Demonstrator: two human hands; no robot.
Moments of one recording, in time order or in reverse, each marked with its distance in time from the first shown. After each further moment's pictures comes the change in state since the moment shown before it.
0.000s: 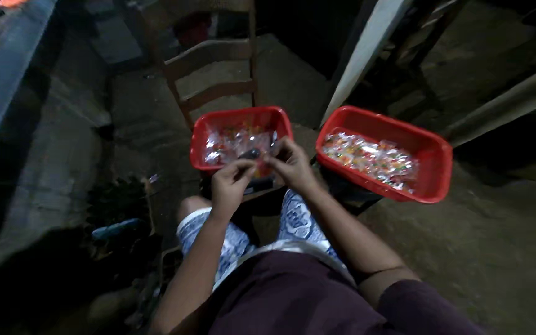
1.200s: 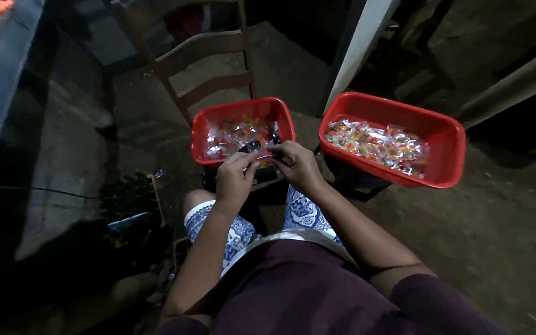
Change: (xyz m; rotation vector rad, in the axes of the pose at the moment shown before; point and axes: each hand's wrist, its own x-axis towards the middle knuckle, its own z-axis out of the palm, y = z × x) left_hand 0.005 0.010 0.010 0.580 -0.105 0.131; right_hand -0.015 0.005 -0.015 -0.566 0.001 -0.251
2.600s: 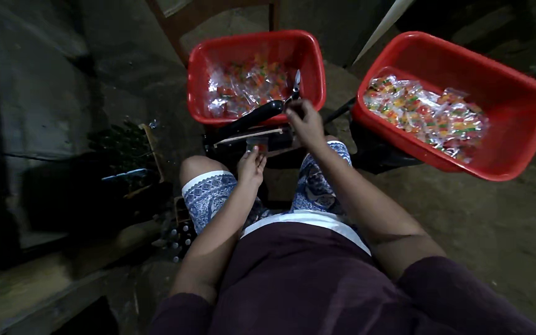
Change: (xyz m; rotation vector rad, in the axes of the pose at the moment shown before) left_hand -0.046 -0.107 0.121 -1.186 0.392 -1.470; right_hand 0.018 0.117 0.091 0.279 -0.125 0.593
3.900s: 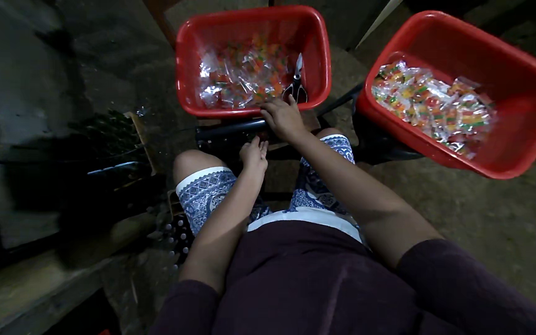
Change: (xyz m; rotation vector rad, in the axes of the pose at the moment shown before) left_hand 0.029 -0.008 0.034 -0.060 0.137 -0.014; right_hand 0.043 0.045 0.045 -0.685 -0.259 -0.242
